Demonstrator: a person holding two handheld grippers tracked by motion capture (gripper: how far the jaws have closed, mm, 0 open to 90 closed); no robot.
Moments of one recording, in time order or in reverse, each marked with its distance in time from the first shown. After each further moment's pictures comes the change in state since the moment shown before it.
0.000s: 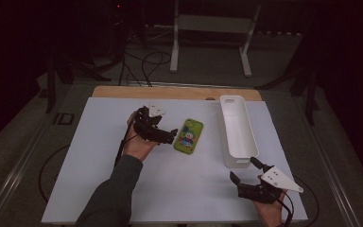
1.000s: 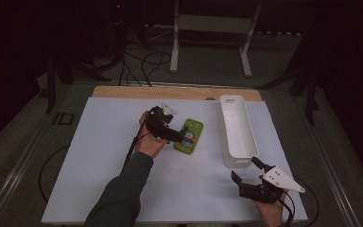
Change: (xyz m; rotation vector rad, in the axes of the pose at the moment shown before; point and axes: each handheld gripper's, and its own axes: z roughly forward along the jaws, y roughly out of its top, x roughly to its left) left arm -0.012 0.008 0.039 0.075 0.006 0.004; right arm -0.003 -0.001 -0.002 -0.005 -0.010 0.017
